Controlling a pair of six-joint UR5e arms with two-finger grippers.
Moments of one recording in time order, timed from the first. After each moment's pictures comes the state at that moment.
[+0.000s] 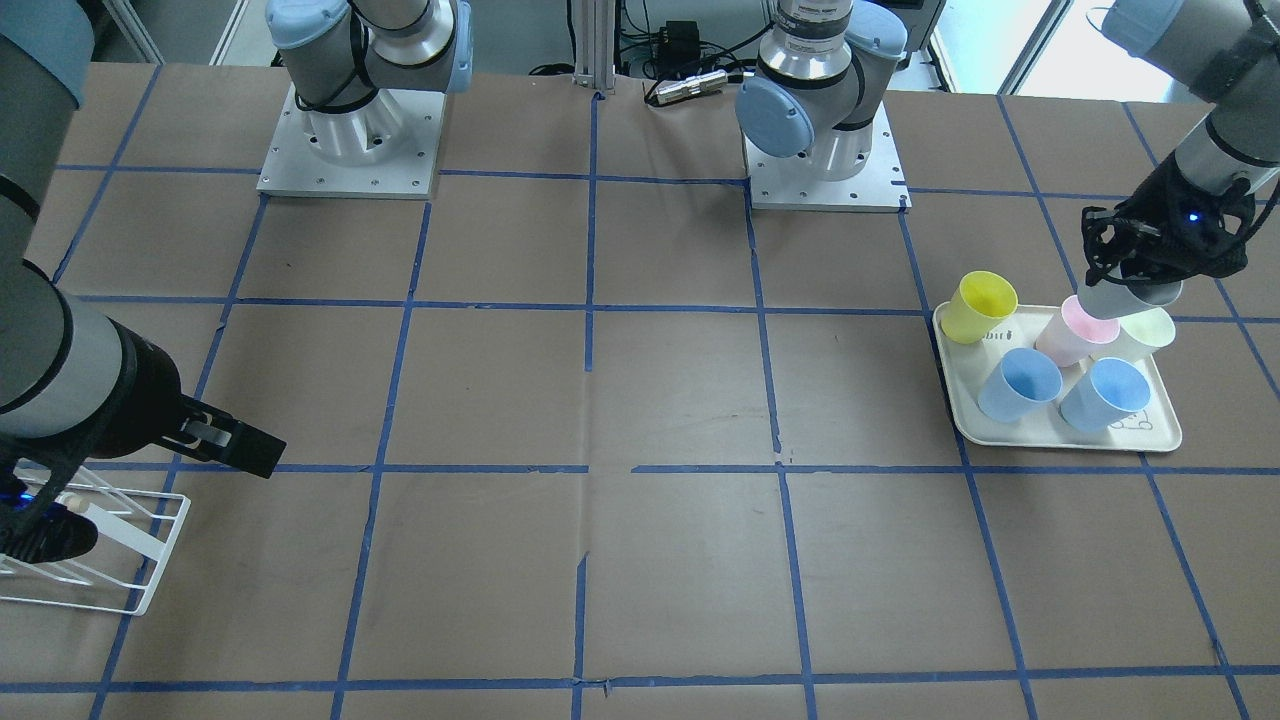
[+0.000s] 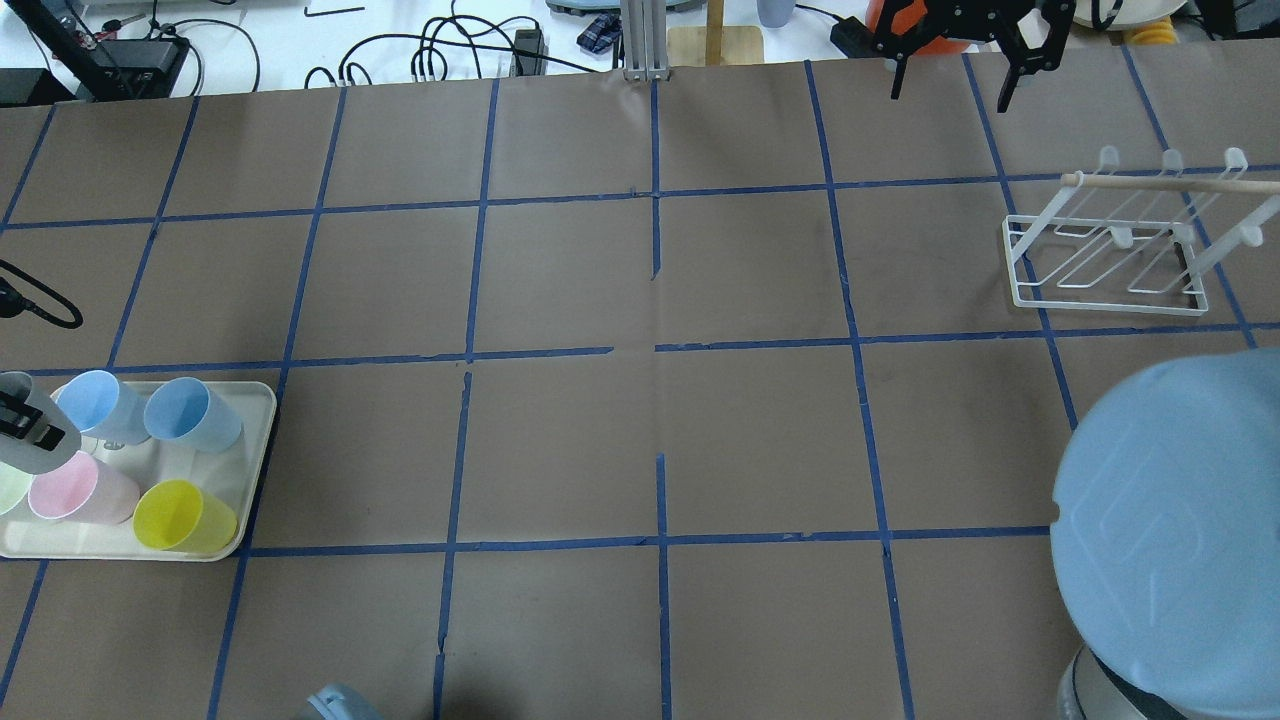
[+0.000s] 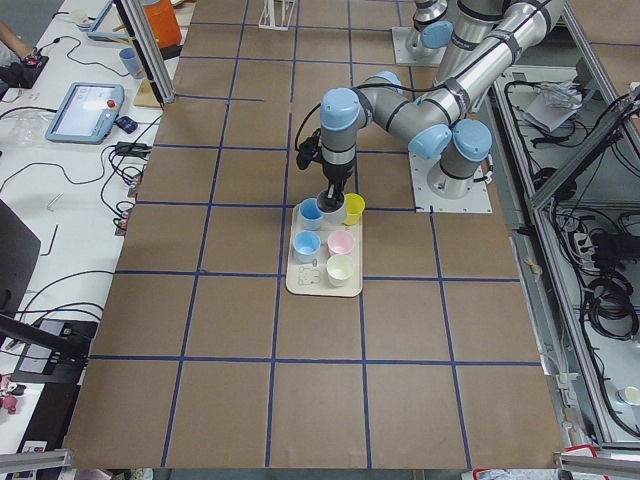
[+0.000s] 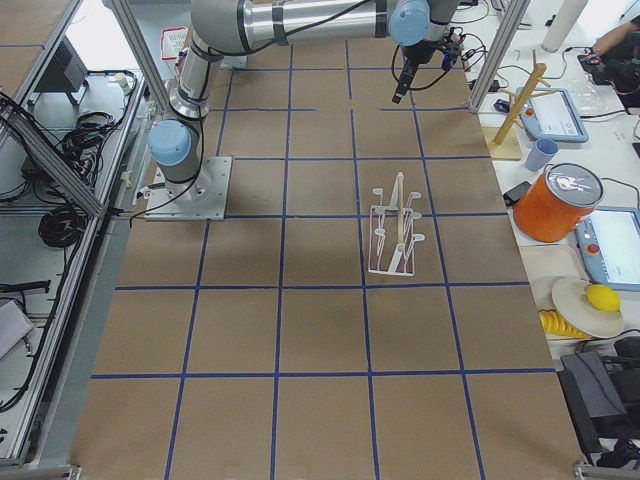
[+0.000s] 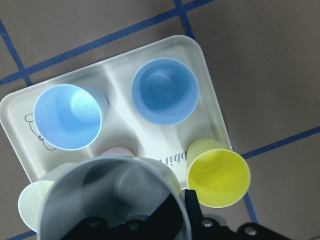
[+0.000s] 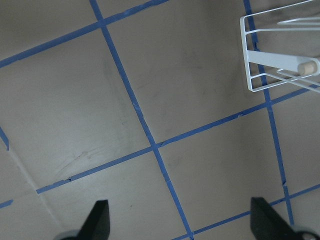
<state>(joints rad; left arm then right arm) -0.81 -1.49 -2.00 -1.21 1.62 1.13 1.53 -1.09 0.99 -1.29 -1.61 0.31</state>
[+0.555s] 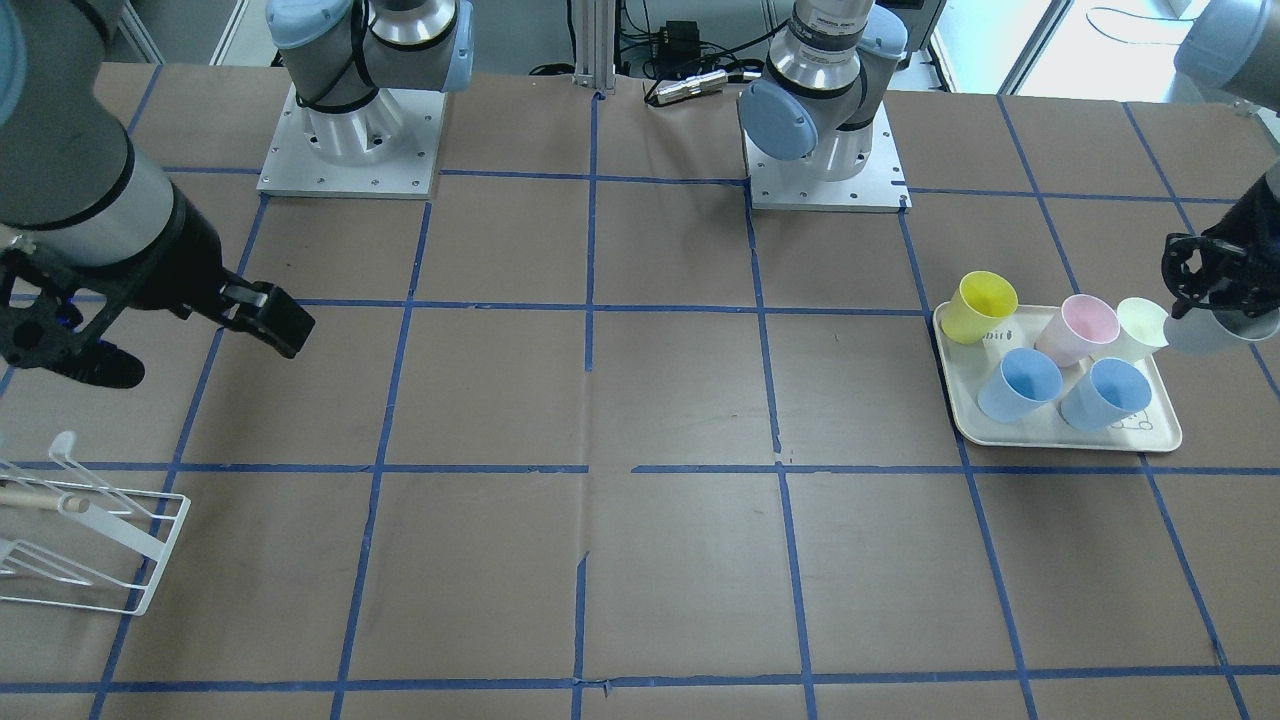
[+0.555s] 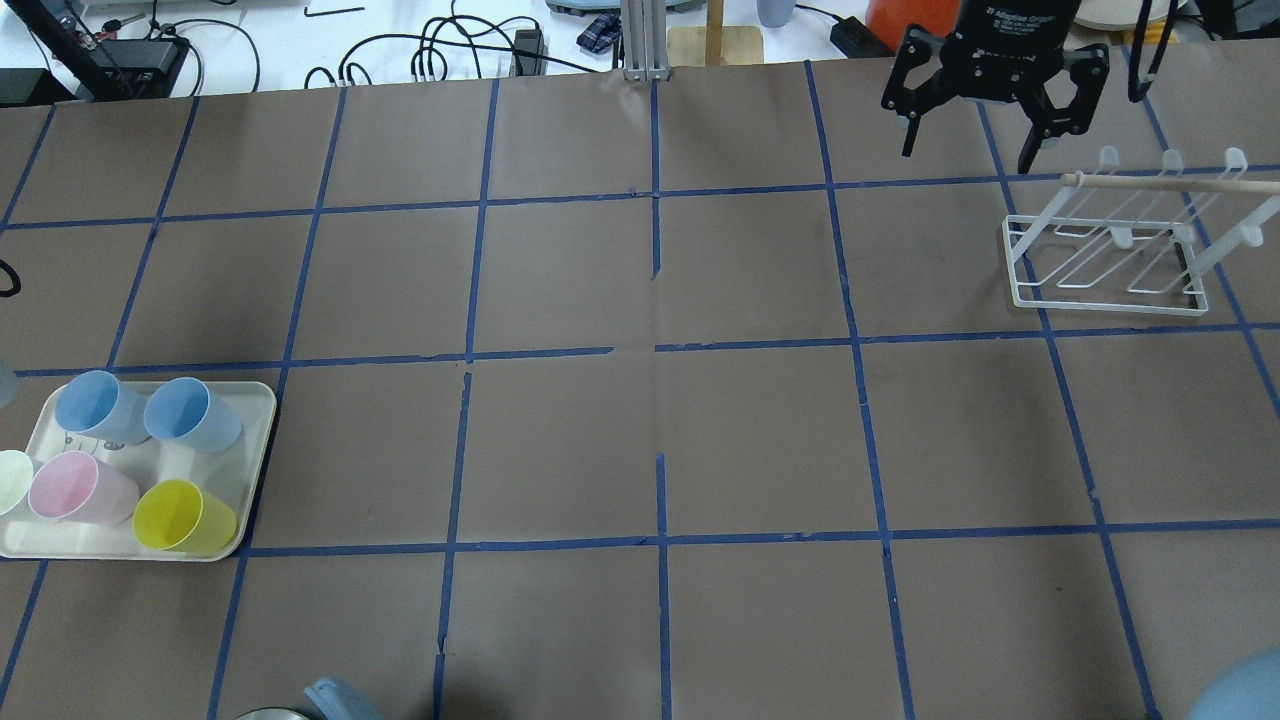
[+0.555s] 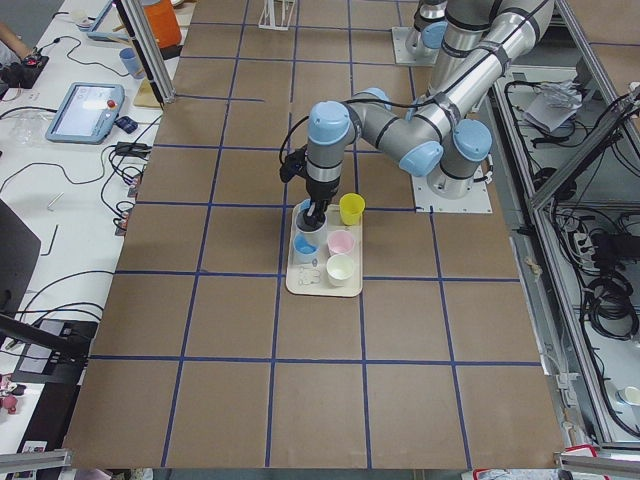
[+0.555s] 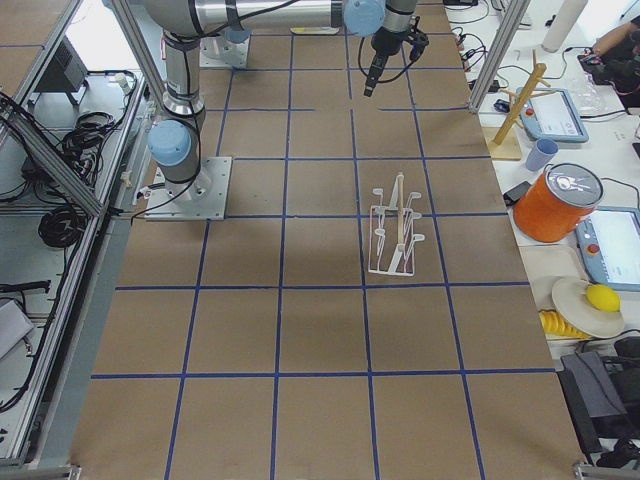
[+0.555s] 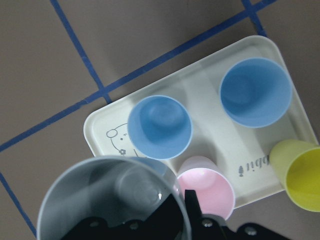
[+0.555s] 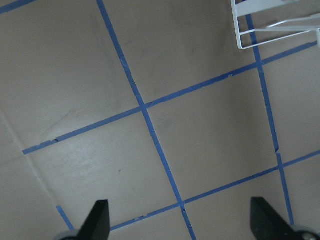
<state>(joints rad) -0.76 -1.65 -1.84 -1.14 1.59 1.30 1.54 -1.35 1.30 -1.36 -1.61 0.32</state>
